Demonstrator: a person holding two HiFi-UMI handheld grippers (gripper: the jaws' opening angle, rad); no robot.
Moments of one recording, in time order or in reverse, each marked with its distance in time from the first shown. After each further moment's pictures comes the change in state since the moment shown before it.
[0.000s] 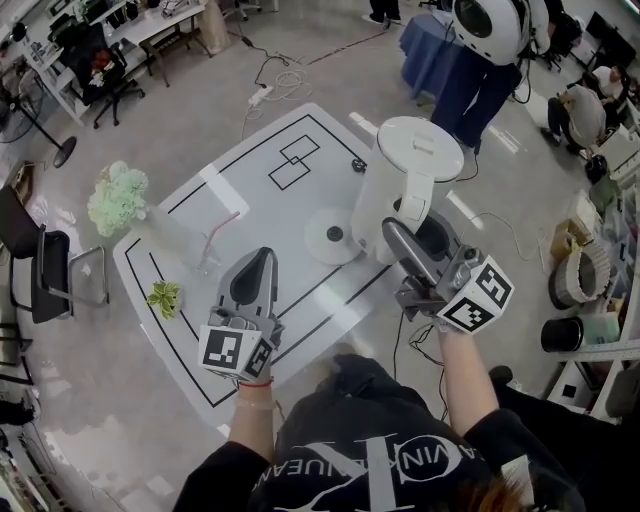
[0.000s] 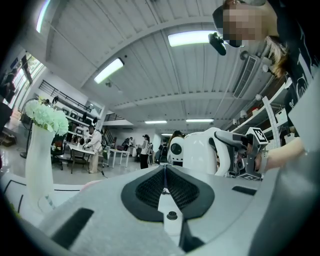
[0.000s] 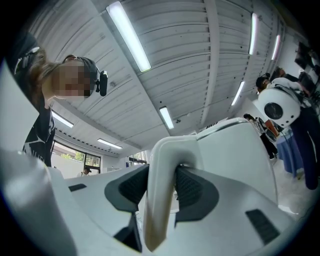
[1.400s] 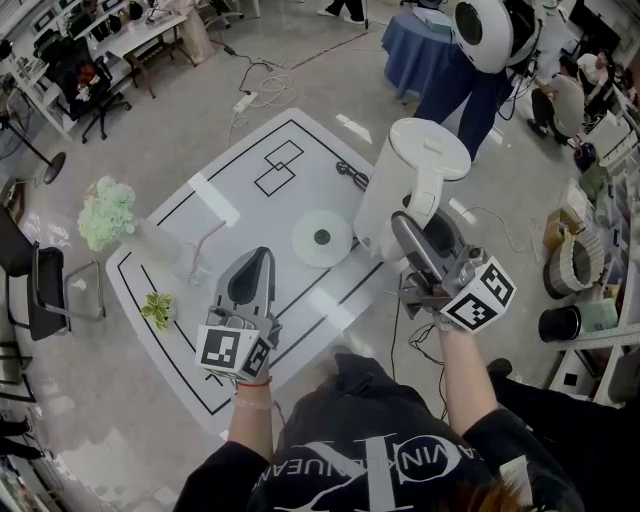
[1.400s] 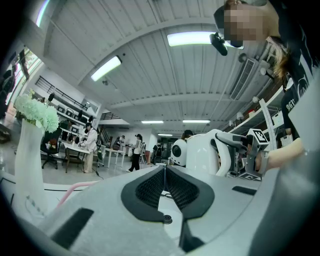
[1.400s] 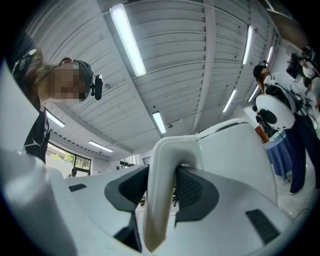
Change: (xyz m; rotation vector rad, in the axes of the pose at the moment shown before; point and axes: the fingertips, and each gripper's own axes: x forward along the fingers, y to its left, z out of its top) left arm 0.016 -0.015 0.004 -0.007 -0.007 -0.052; right arm -0.028 -0.019 0.023 -0.008 -0.057 -0.104
